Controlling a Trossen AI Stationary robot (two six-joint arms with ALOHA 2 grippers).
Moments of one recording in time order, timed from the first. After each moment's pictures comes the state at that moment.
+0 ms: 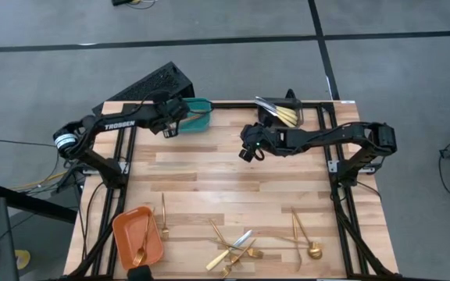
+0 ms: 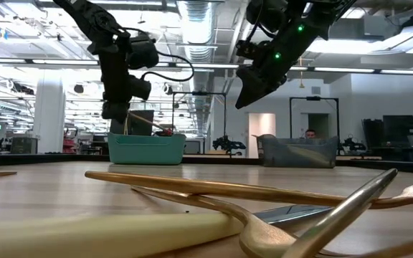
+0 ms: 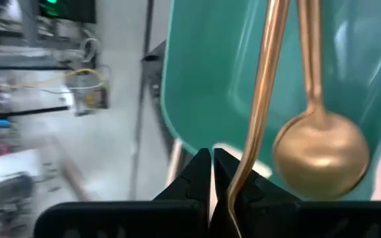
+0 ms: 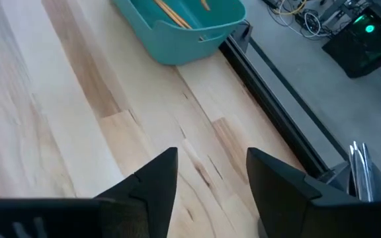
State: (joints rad) left arm 0.62 1.49 0.96 -0.60 -0.67 0.49; right arm -0.15 1.57 1.02 -0.19 0.53 0.04
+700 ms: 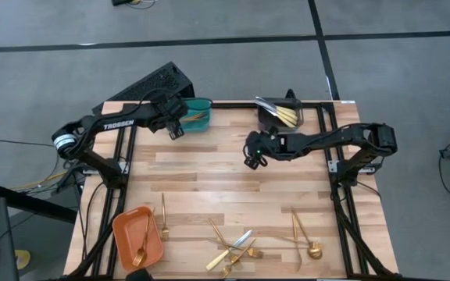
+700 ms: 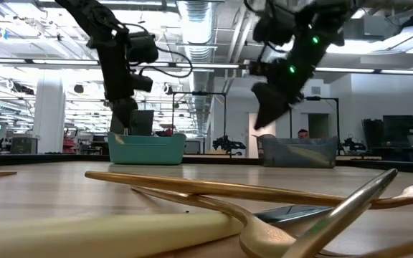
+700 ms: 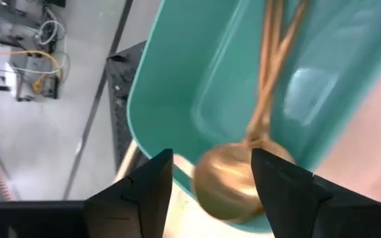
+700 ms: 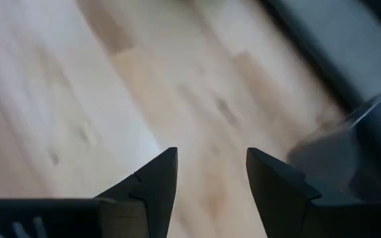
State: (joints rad) left arm 0.62 1.47 0.97 -0.62 -0.52 0.25; right arm -0.13 1.57 0.94 -0.32 0.47 0.25
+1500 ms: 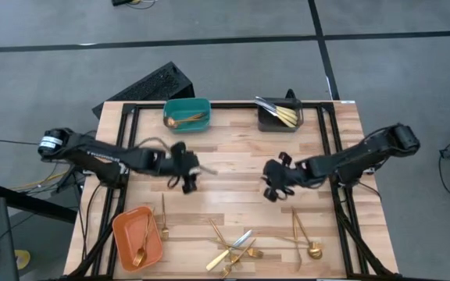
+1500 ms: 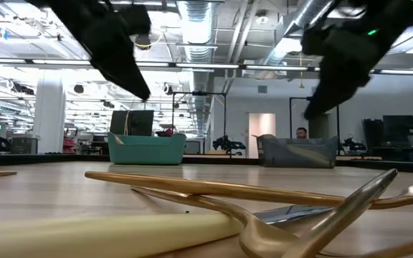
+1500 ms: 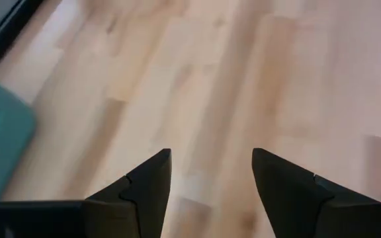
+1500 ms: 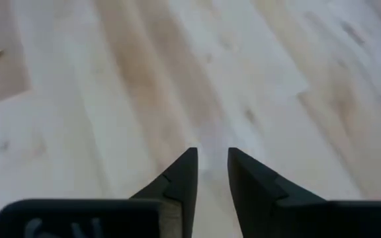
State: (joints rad) left arm -0.13 1.31 0.82 -0.39 -0.37 -0.29; right arm 0.26 1.31 0.73 -0.37 0.42 0.58
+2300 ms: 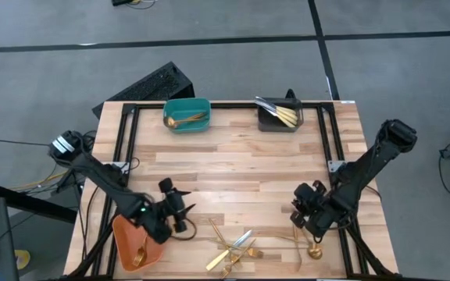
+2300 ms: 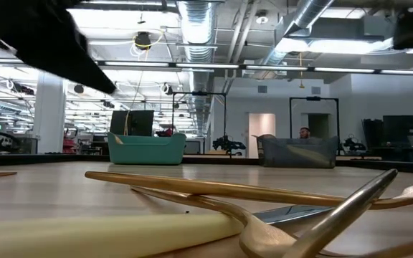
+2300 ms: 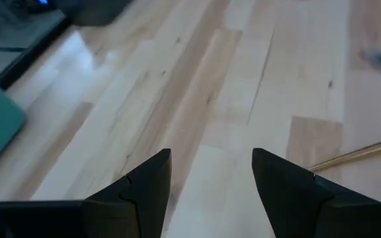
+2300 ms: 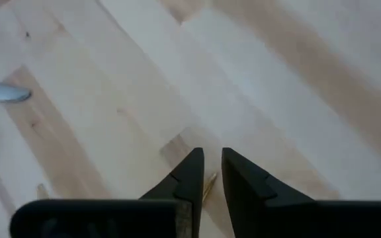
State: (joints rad) left arm -0.66 1.50 0.81 -0.39 -0.89 -0.72; right arm 0.80 1.30 0.73 -0.83 0.57 1.44
